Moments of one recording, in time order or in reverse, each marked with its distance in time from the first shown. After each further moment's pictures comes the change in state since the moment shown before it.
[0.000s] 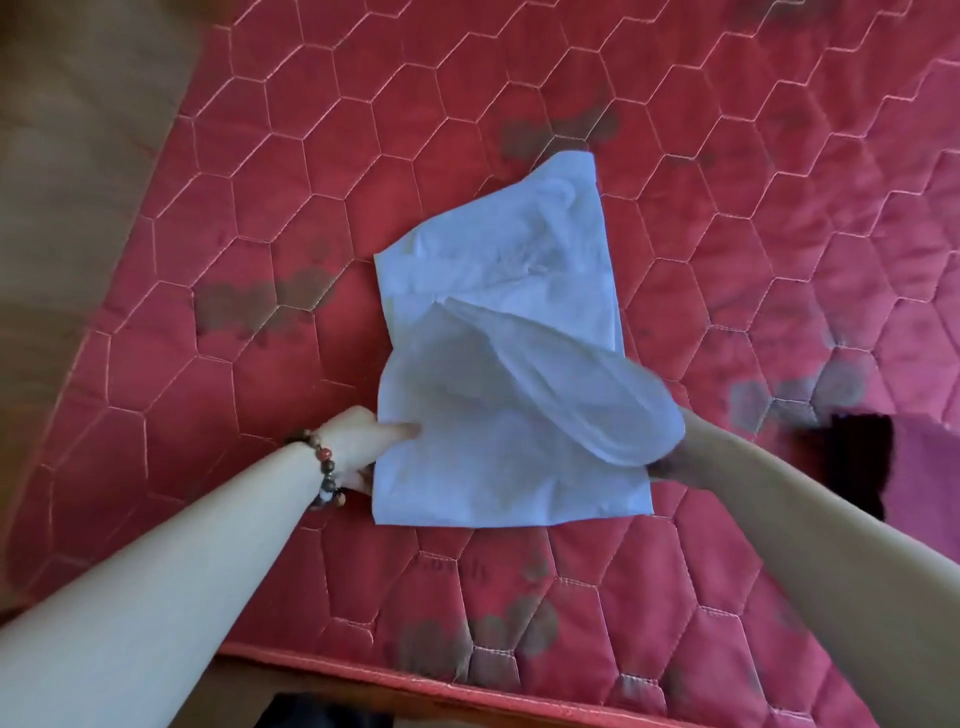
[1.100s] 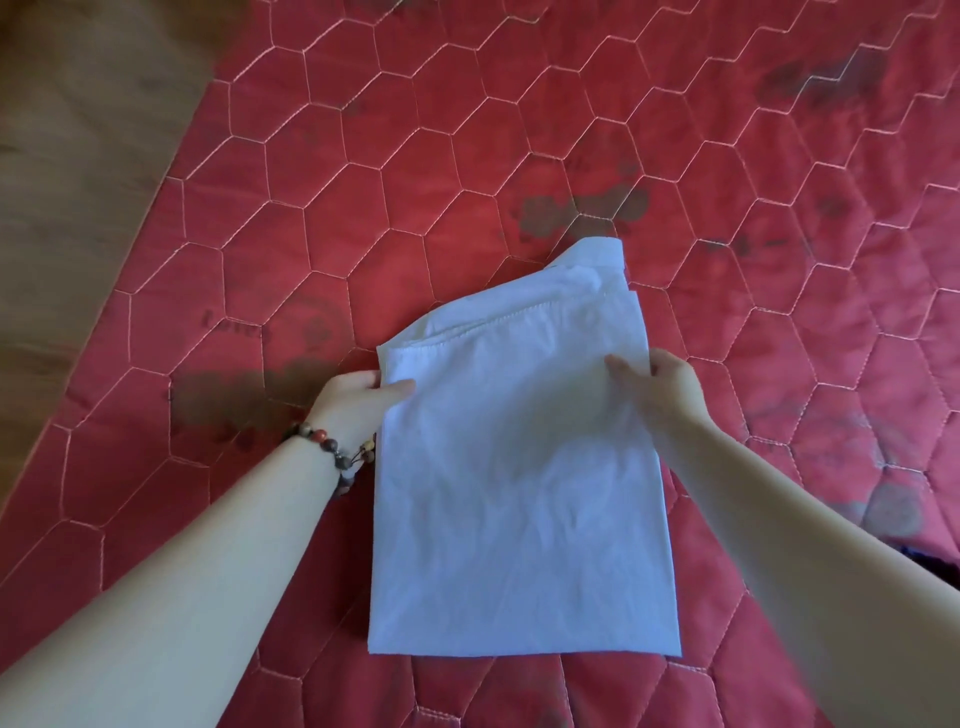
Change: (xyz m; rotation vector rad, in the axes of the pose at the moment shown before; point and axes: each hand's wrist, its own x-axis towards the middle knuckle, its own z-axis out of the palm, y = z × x) left_hand 0.068 0.100 -0.043 -0.276 0.163 0.281; right_hand 0.070 -0.130 0.021 -0.115 0.440 -0.596
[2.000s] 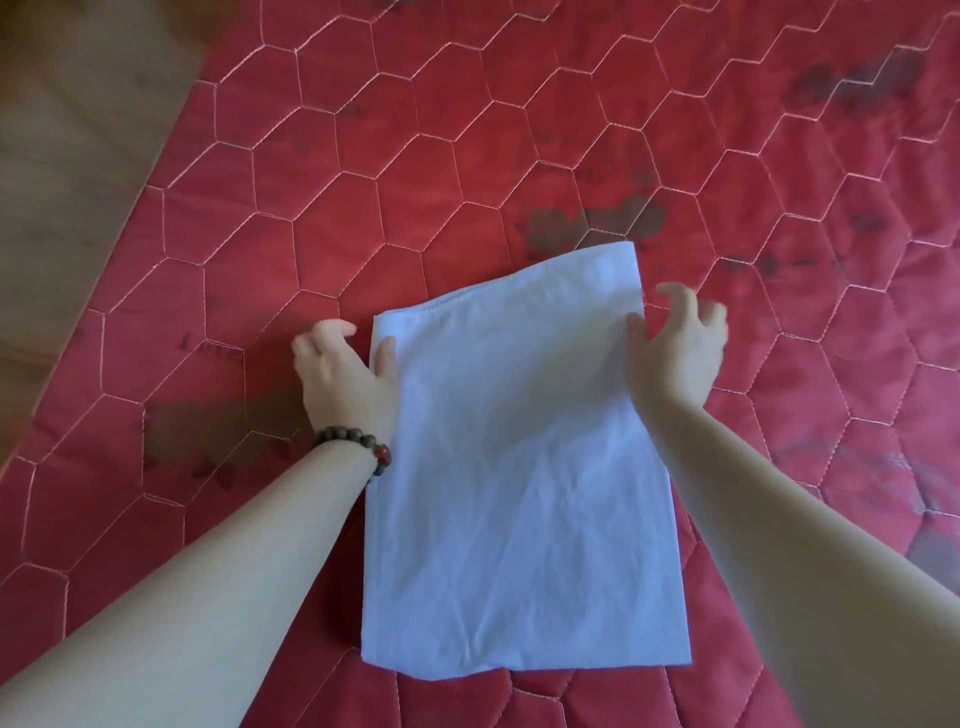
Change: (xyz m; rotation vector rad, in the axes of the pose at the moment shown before) left_hand 0.035 0.025 0.029 0.419 0.656 0.420; right_hand 0.050 -0.040 0.025 -0.327 0.374 -0.198
